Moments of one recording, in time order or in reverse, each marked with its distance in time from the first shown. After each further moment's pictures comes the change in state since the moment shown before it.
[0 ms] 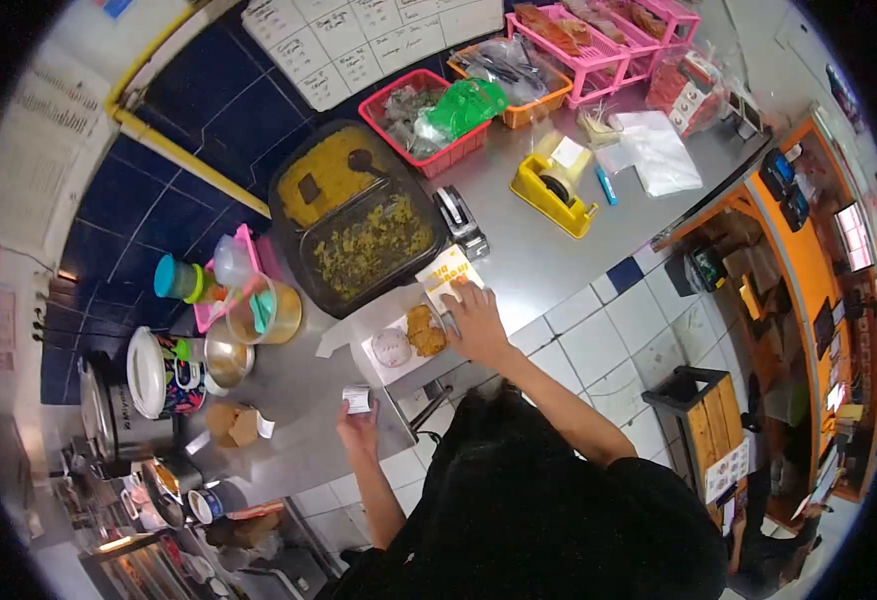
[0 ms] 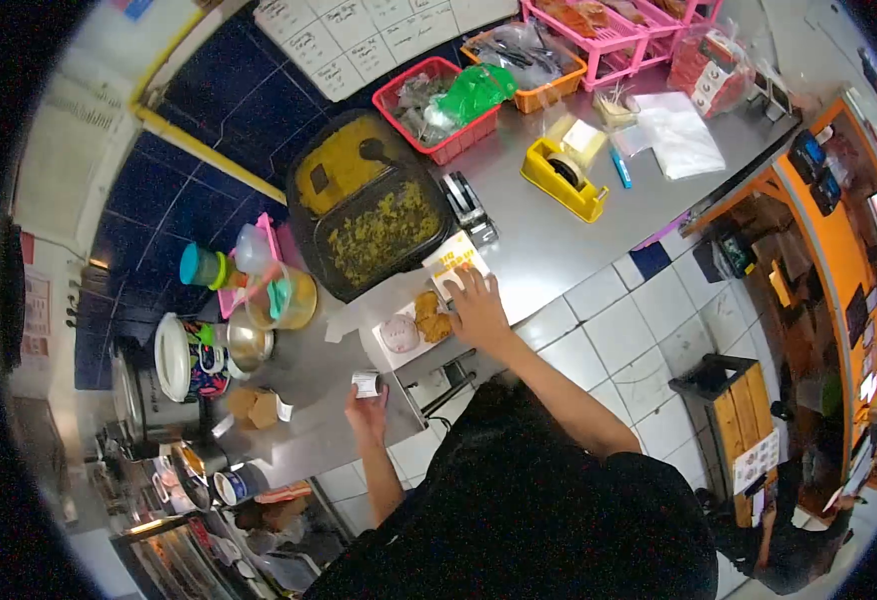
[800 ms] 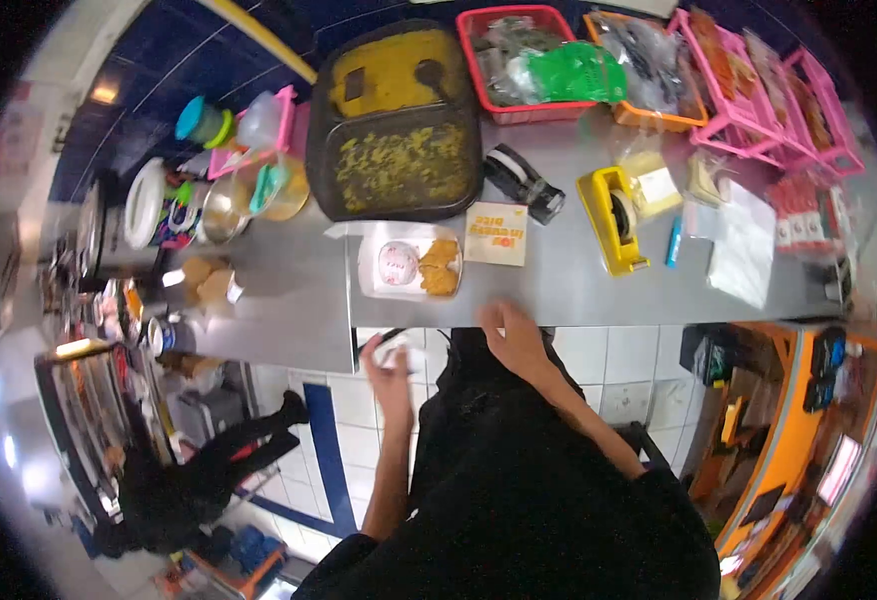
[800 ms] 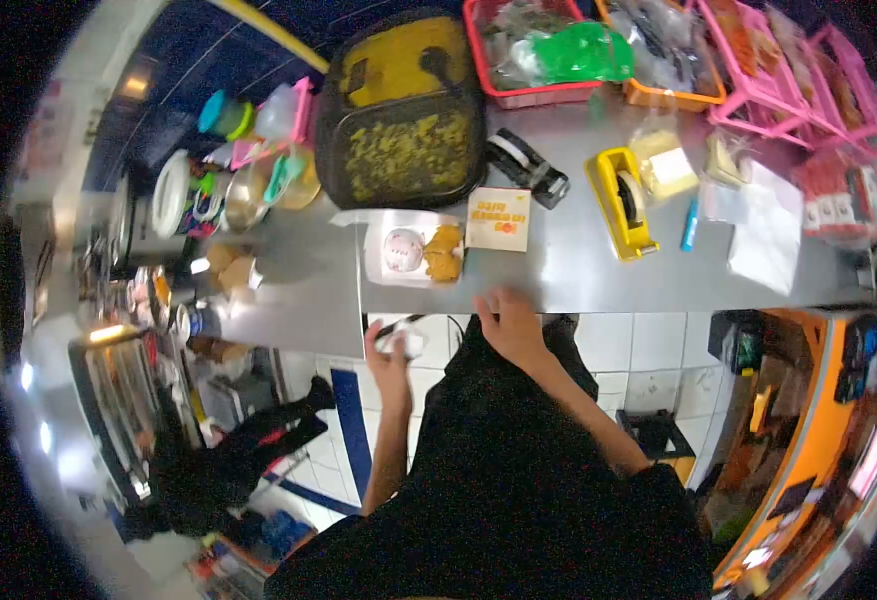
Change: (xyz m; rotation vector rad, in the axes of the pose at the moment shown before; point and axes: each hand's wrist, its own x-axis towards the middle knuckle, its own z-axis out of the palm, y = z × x) left_hand -0.123 -0.141 0.212 0.605 0.439 0.404; right_hand -0.021 0.108 -0.041 0.522 -0.628 0.226
